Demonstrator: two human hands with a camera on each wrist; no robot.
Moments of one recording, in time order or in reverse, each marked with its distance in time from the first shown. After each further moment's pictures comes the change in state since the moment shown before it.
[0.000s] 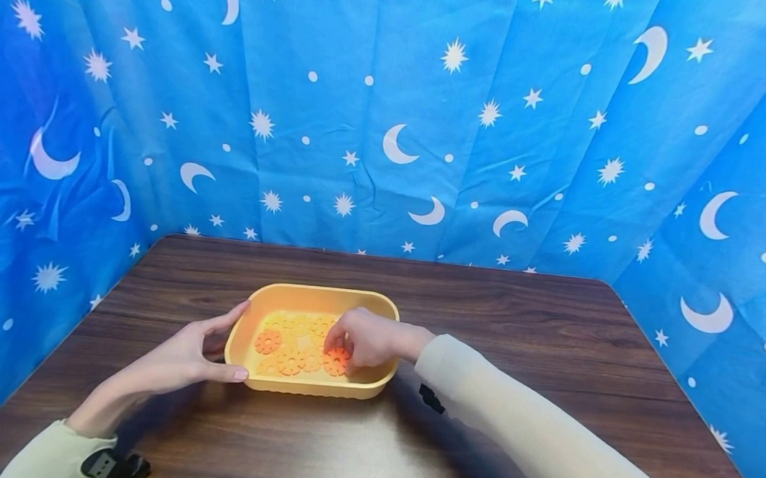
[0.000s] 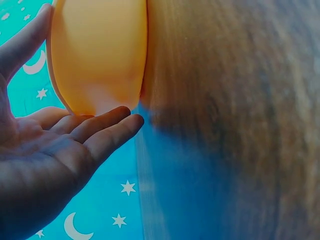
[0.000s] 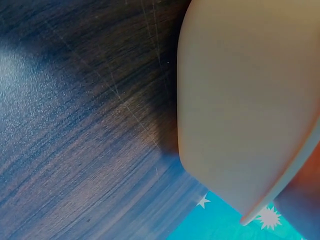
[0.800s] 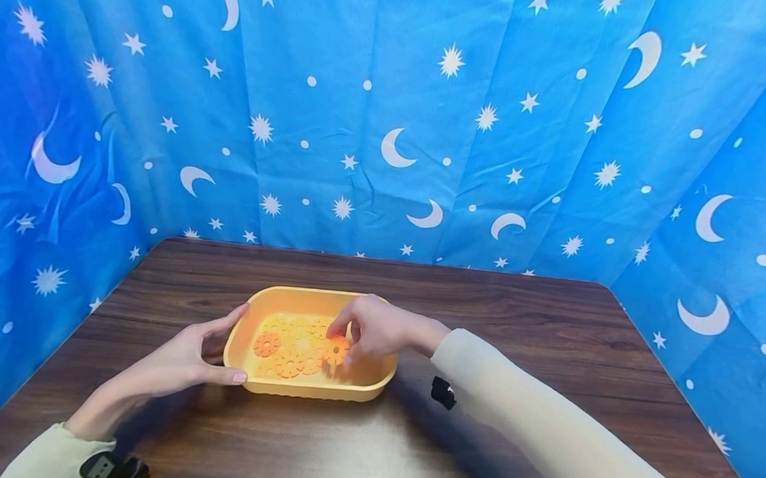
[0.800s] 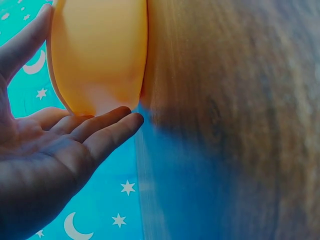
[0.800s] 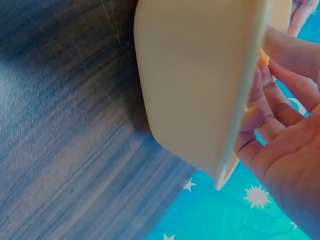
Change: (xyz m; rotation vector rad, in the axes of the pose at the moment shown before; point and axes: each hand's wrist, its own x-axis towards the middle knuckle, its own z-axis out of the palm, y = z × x) left_hand 0.001 0.000 0.002 -0.039 -0.007 -0.007; right_hand -0.015 -0.002 -0.022 0.073 0.090 -0.074
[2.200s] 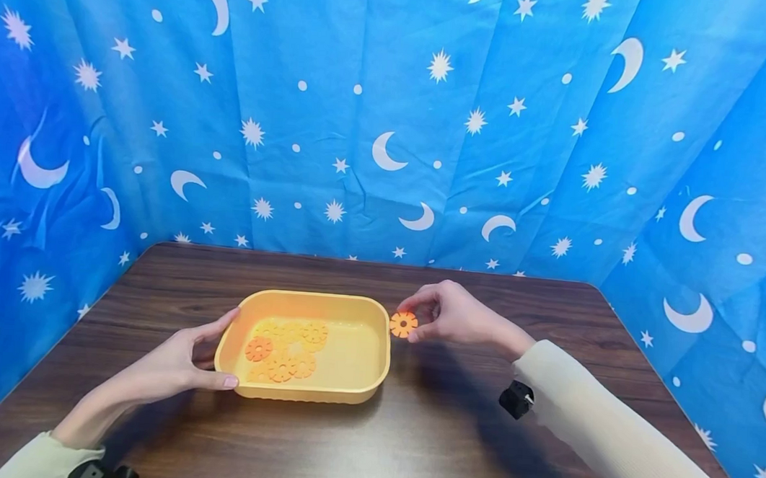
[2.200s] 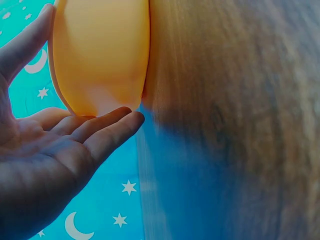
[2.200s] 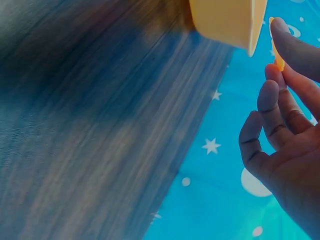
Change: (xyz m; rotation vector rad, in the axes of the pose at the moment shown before) left_hand 0.000 0.001 0.001 0.020 0.007 -0.008; right_hand -0.097 0.052 -0.044 0.100 0.277 0.104
